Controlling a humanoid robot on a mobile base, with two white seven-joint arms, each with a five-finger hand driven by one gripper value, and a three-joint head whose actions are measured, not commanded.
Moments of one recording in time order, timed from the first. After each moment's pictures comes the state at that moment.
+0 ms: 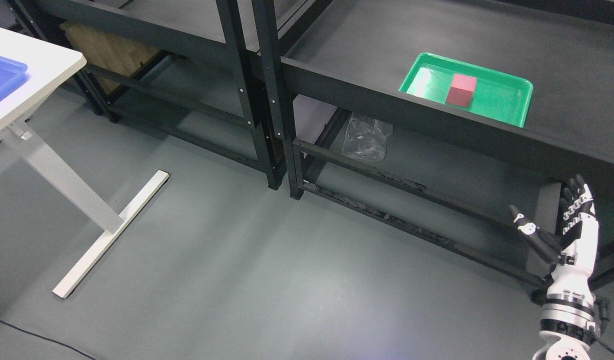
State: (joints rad) left arm -0.07 0.00 0.09 0.00 0.00 -0.10 -0.08; right arm 0.14 0.00 -0.06 -1.70 0.15 -0.13 -0.23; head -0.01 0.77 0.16
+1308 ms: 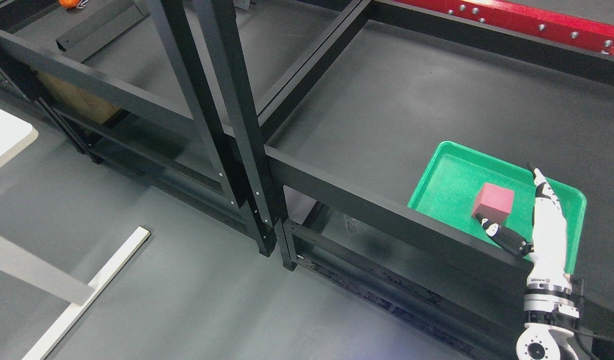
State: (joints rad) left arm -0.07 0.00 0.09 0.00 0.00 -0.10 -0.08; right arm 0.12 0.00 -0.01 -1.72 0.77 -0.06 -0.15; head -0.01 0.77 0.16
